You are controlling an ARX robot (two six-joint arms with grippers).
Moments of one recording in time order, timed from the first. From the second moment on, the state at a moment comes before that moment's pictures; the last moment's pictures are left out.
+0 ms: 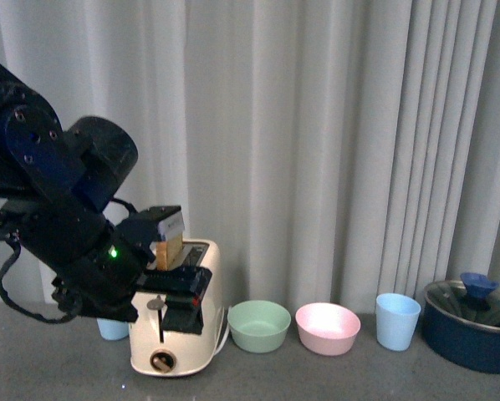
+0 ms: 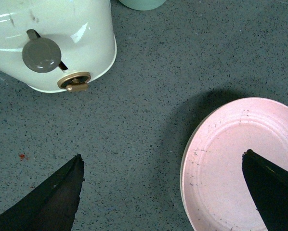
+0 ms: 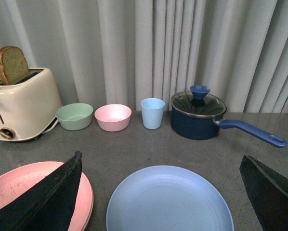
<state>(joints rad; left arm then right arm) -0.21 1.96 1.48 -0.39 0.18 0.10 0.00 0.00 0.01 0.00 0.00 0.00</state>
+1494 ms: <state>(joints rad) -0.14 1.61 0.62 1.02 -0.15 0.01 0.00 0.00 0.01 0.00 0.00 0.00</state>
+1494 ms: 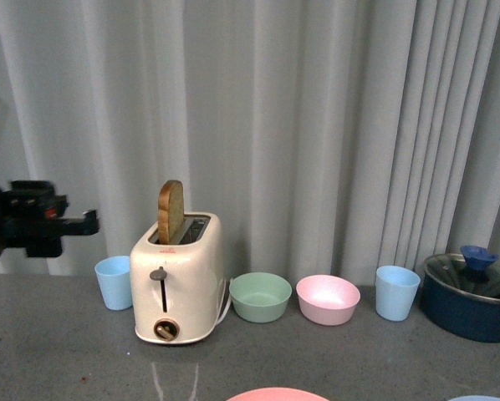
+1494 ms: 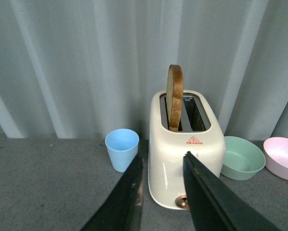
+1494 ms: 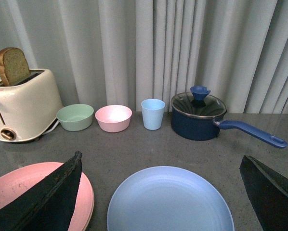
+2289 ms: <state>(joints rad) 0.00 1.12 0.10 1.01 0.00 0.00 0.00 0.00 0.01 0.00 0.00 0.00</state>
